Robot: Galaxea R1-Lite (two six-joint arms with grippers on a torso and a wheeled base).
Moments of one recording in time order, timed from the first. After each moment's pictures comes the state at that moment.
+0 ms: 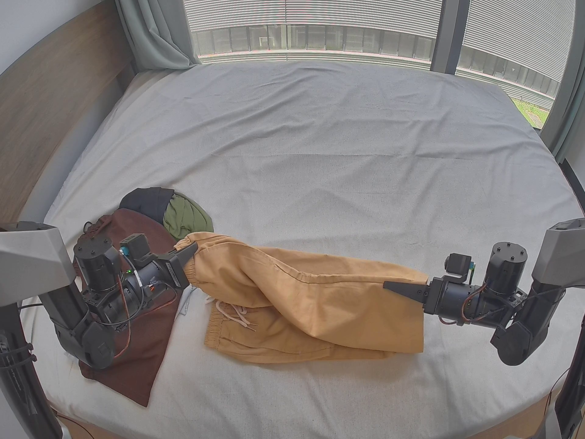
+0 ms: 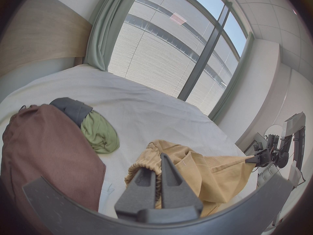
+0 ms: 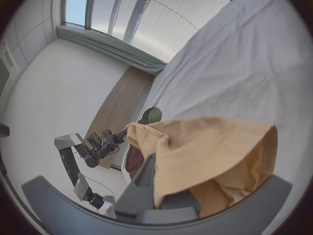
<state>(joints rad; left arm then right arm) -0.19 2.11 -0.46 -1.55 -0.28 -0.29 0.29 2.12 -0.39 -1.54 0.68 0.65</state>
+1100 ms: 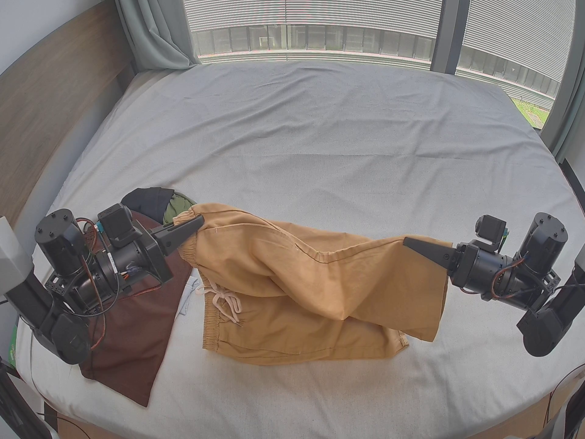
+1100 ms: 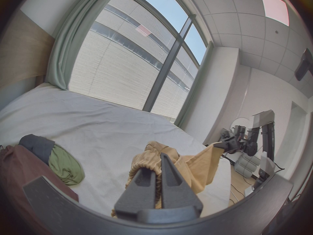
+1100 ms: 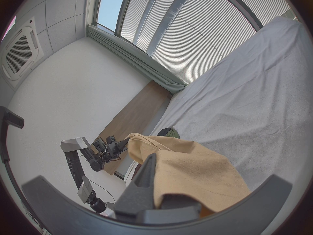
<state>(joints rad) -0.19 1.88 -0.44 -1.55 -0.61 -0.26 0.30 1.88 -0.39 -1.54 0.68 0.62</state>
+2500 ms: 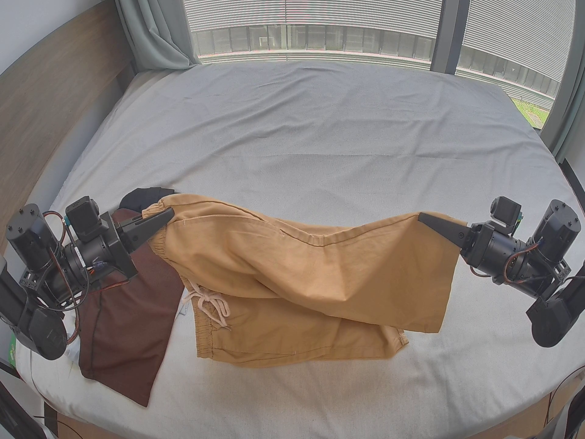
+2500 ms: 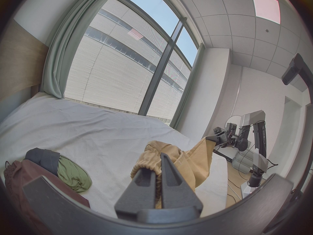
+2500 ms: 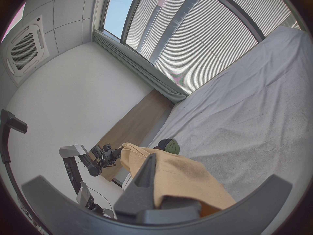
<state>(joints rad) -0.06 1.79 -0.41 -1.55 -0.78 -0.27 0.25 1.82 -0.43 -1.54 0.68 0.64</state>
